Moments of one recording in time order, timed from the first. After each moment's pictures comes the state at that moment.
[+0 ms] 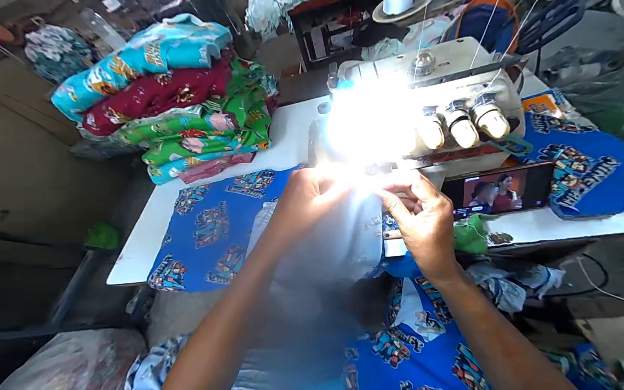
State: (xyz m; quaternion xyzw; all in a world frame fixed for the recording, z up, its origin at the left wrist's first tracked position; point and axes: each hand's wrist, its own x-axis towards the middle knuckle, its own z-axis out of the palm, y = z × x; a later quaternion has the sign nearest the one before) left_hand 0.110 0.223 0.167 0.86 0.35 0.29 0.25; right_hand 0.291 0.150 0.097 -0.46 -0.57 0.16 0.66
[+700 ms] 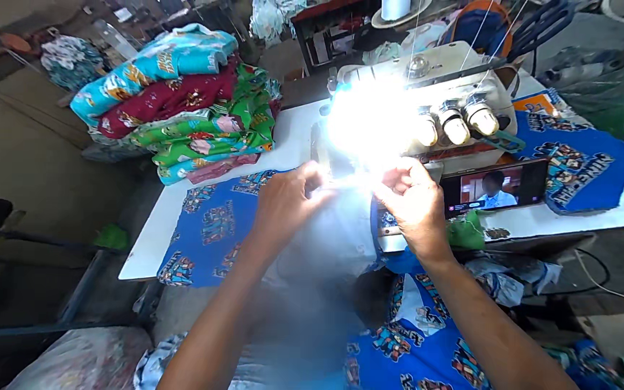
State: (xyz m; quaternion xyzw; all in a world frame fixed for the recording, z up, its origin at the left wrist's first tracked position) left_hand 0.085 0.205 0.174 0.89 0.39 0.23 0.05; right_hand 0.286 0.152 0.103 -0.43 -0.51 0.29 0.69
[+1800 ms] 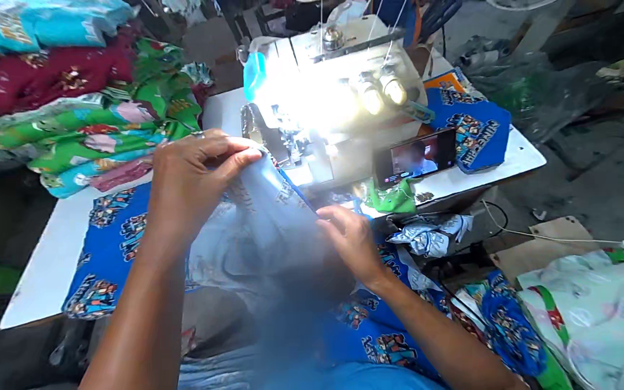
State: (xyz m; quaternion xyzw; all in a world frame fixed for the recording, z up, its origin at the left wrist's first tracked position) left_hand 0.086 0.219 0.196 0.88 0.35 0.31 0.10; right_hand 0.264 0.097 0.045 -0.55 -0.54 0.27 0.58
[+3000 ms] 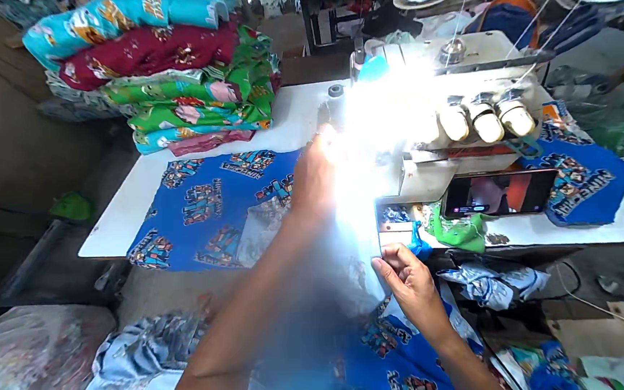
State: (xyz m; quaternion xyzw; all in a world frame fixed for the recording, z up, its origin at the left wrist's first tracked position) left_hand 0.133 0.236 0.139 0.84 0.45 0.31 0.01; right_hand 0.267 0.073 0.032 -0.51 -0.54 0.38 0.56
